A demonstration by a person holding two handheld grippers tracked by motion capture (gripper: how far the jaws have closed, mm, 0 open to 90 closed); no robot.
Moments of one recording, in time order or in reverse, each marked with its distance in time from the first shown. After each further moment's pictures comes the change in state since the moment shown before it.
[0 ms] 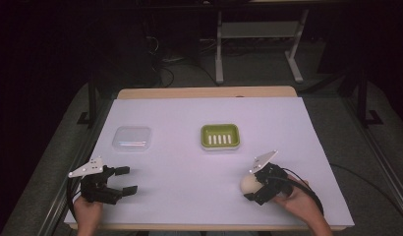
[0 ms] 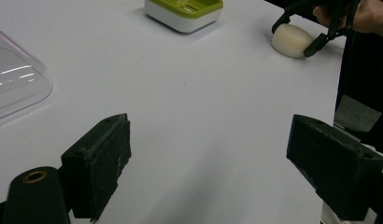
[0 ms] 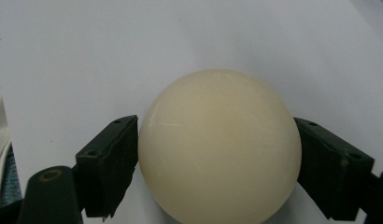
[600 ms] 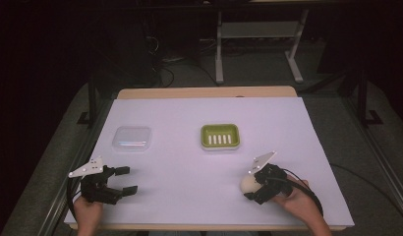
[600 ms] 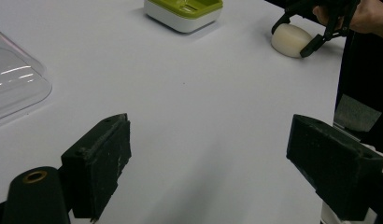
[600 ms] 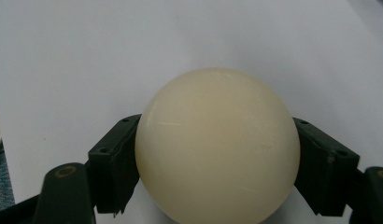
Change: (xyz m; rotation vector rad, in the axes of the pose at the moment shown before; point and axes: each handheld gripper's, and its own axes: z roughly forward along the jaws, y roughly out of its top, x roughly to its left) left arm 0.000 0.000 0.000 0.001 0.000 0.004; right arm 0.002 0.001 0.001 0.012 -0.023 -0.020
